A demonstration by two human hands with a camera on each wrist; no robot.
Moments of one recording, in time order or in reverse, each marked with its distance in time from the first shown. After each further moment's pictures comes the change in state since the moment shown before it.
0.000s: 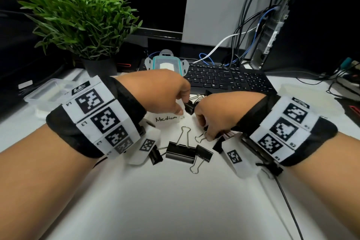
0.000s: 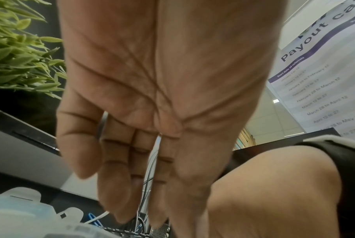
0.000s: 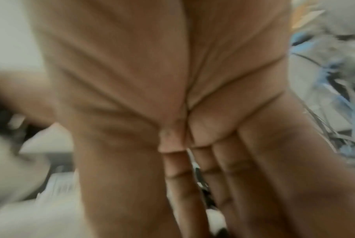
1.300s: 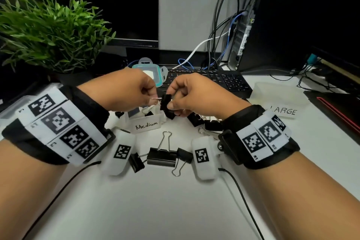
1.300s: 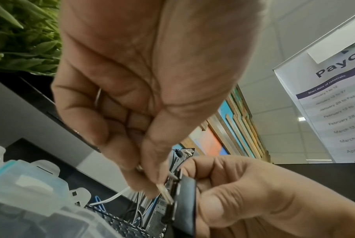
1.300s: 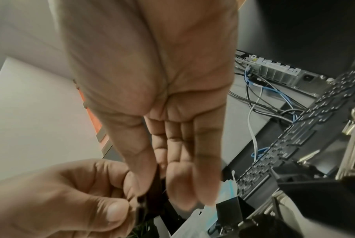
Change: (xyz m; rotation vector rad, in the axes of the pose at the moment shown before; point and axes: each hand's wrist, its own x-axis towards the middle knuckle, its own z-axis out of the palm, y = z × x) left_hand -0.002 -0.012 -0.007 -0.252 0.088 -0.094; right_hand -0.009 0.015 0.005 1.048 0.491 -0.208
